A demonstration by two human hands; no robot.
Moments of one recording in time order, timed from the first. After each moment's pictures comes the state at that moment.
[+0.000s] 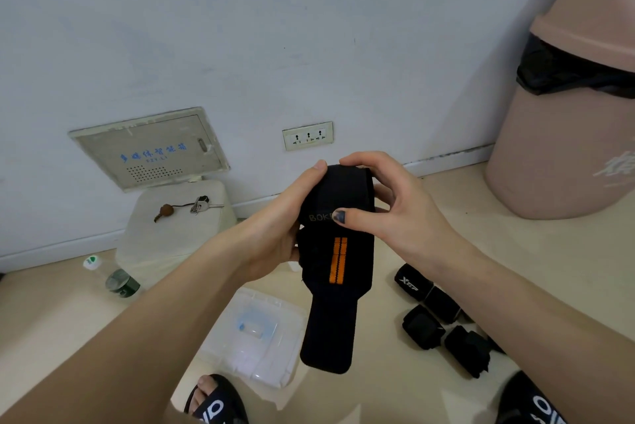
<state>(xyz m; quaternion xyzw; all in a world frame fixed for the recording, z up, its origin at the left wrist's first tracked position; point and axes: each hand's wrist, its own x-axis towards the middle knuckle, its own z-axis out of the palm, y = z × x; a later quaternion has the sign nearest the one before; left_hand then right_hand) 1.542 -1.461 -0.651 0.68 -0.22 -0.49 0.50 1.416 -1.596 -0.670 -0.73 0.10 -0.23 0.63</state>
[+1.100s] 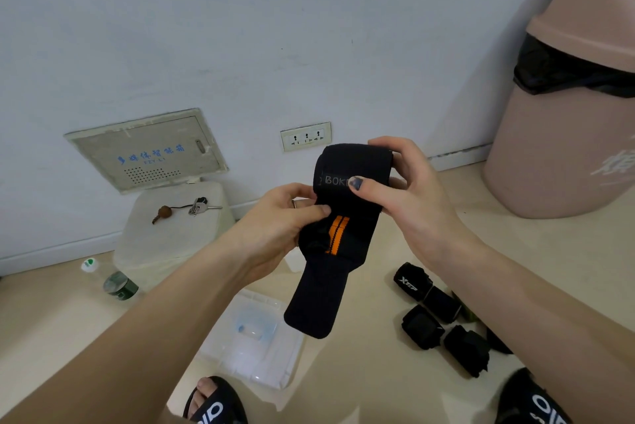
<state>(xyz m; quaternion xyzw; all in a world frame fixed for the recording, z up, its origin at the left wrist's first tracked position) 1.545 -1.460 -0.661 0.66 -0.19 -0.42 0.60 1.421 -1.607 -0.669 -0.65 0.17 -0.29 0.68</state>
